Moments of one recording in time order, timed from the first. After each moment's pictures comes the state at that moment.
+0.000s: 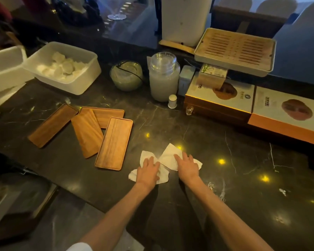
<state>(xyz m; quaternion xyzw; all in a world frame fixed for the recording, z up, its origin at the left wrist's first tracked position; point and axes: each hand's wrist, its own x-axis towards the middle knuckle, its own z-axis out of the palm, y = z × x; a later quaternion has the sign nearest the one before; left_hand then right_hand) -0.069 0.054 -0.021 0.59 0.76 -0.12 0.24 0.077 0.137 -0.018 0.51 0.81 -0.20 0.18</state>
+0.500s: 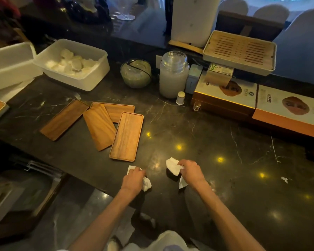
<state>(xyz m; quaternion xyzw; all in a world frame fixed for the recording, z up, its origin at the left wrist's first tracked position) -0.145 -0.041 -0.007 0.56 0.77 -0.08 0.28 0.060 0.073 -0.001 0.57 0.76 -0.31 0.06</state>
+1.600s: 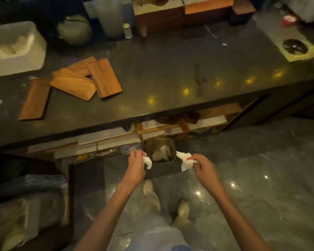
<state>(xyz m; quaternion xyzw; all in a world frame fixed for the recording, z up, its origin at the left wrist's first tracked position) -0.201 -0.378 0.009 0.70 0.60 0.06 0.39 0.055 -0.440 -0.020 0.74 0.49 -0.39 -0.25</state>
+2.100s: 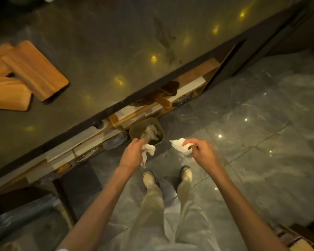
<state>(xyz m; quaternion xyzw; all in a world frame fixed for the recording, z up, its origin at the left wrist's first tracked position) -0.165 -0.303 -0.100 0.80 0.47 -0.07 0.37 0.062 -0.432 -0.092 0.81 0.34 -0.40 -0.27</state>
